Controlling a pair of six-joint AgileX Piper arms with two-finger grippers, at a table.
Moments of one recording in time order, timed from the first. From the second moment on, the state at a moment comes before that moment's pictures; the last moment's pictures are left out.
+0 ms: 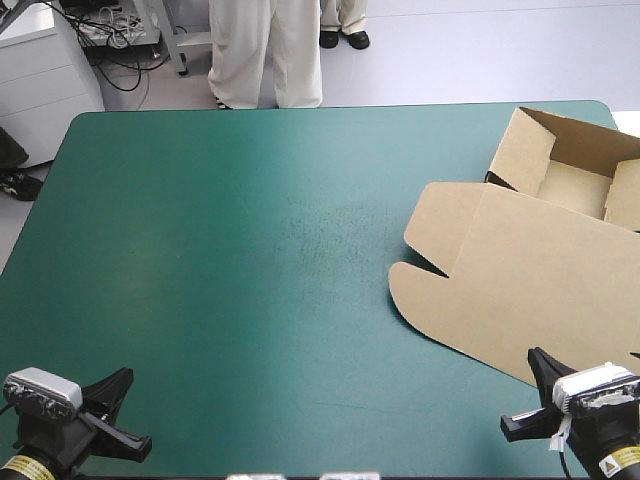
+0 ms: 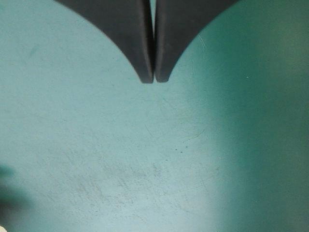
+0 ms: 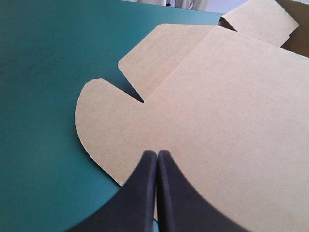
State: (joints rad) left arm -0.43 0.09 -0.44 0.08 0.87 -0.11; right arm 0.09 0.11 -0.39 0.25 0.68 -0.29
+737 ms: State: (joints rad) left arm -0.43 0.08 -0.44 0.07 0.86 -0.11; right arm 0.09 0.09 -0.39 0.25 0.71 -0.29
